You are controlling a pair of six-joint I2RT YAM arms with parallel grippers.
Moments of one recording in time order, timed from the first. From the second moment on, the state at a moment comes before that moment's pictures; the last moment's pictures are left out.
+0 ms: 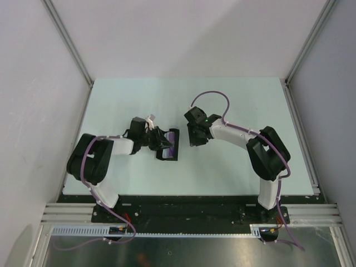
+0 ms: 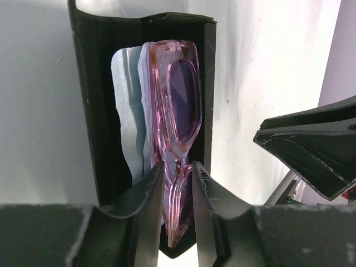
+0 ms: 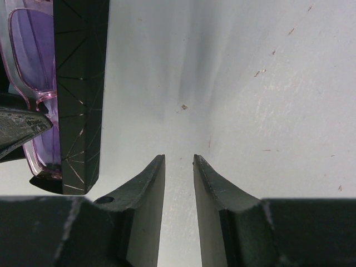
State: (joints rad) left arm -0.30 1.71 0.69 0.26 0.55 -0.71; right arm 0.72 1.89 1.36 -0.56 0.09 0.54
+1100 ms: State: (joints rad) left arm -0.30 1.78 0.76 0.25 0.68 -0.65; right arm 0.72 1.89 1.36 -0.56 0.09 0.54
